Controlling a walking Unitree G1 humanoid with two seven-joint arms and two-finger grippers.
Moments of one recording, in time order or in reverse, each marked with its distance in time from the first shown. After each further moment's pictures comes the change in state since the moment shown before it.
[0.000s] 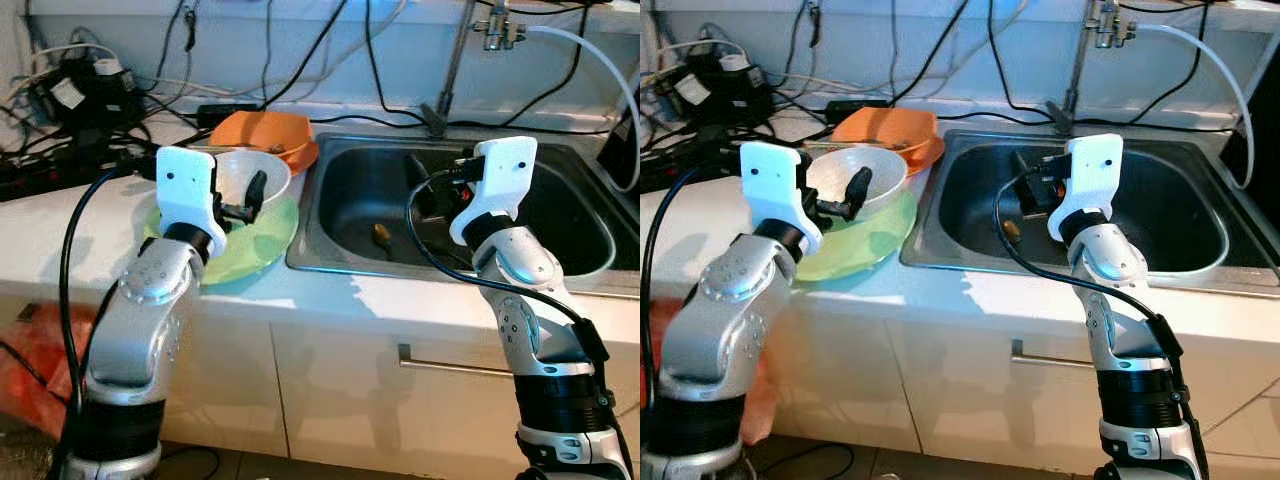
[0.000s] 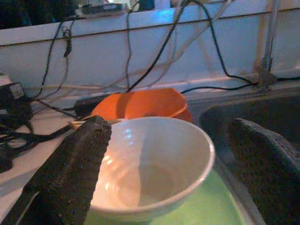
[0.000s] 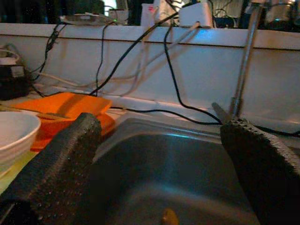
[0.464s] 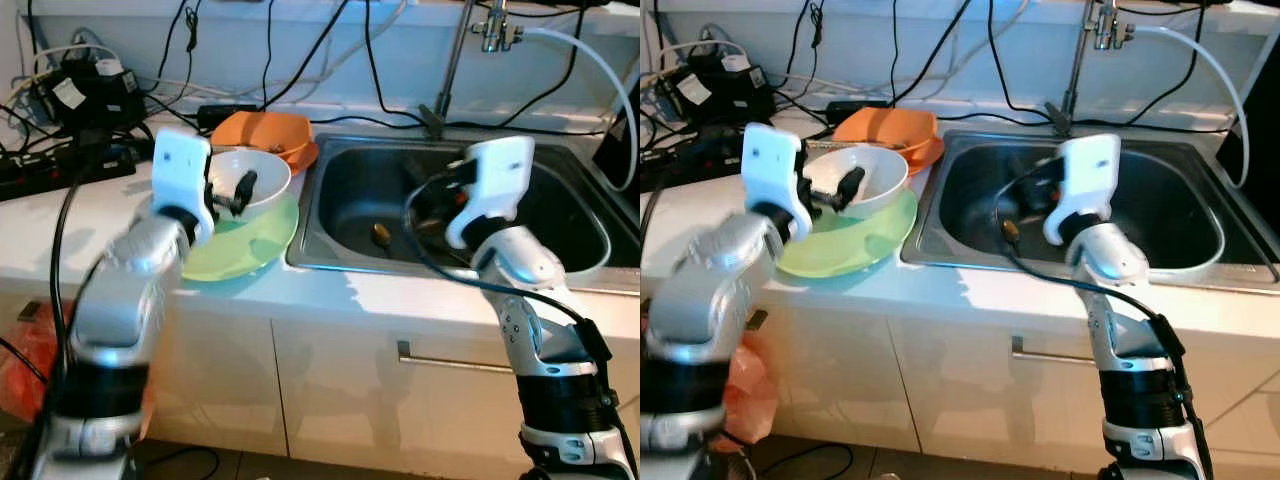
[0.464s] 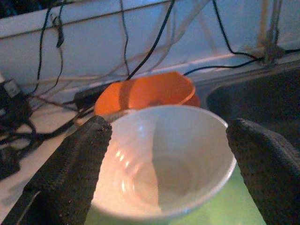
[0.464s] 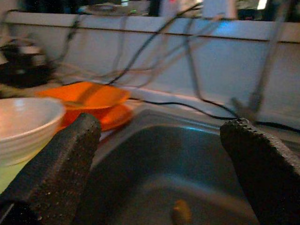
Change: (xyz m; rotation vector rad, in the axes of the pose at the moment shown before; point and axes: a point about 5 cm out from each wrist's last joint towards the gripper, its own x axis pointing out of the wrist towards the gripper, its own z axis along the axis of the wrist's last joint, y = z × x) left arm 0.021 0.017 0.005 0.073 0.084 -0.062; right arm -0.001 0.010 -0.001 -0.003 0.043 0.116
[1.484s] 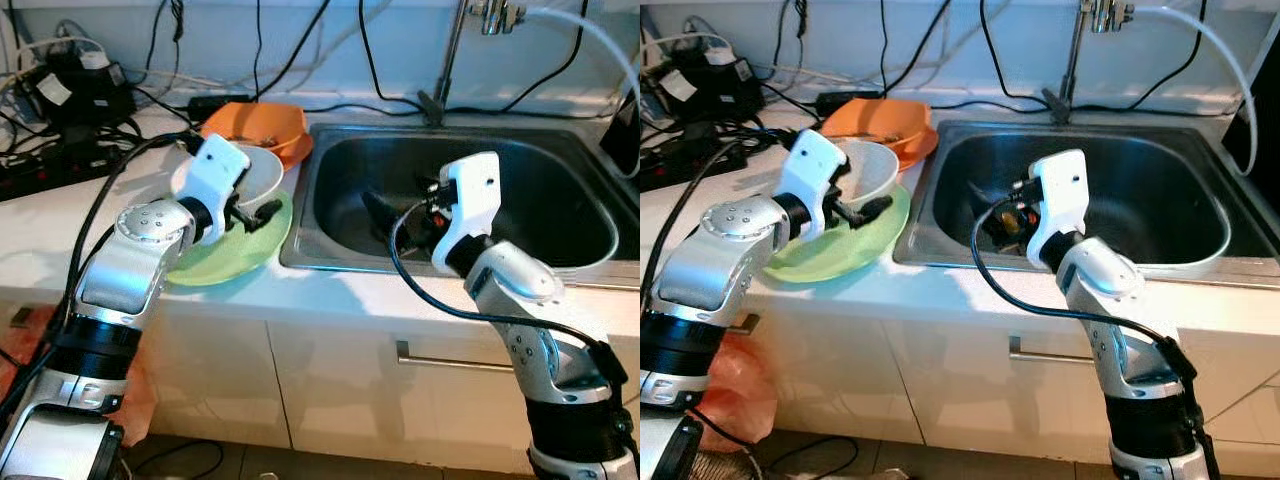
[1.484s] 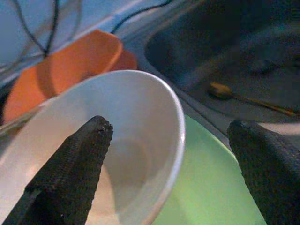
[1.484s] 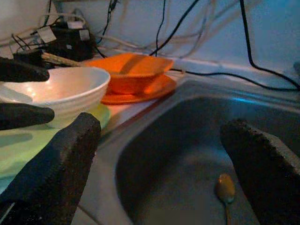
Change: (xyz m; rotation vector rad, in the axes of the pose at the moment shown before) left arm 0.018 -0.004 -0.014 0.216 0.180 -0.332; right arm -0.018 0.020 -0.001 0.060 0.094 0.170
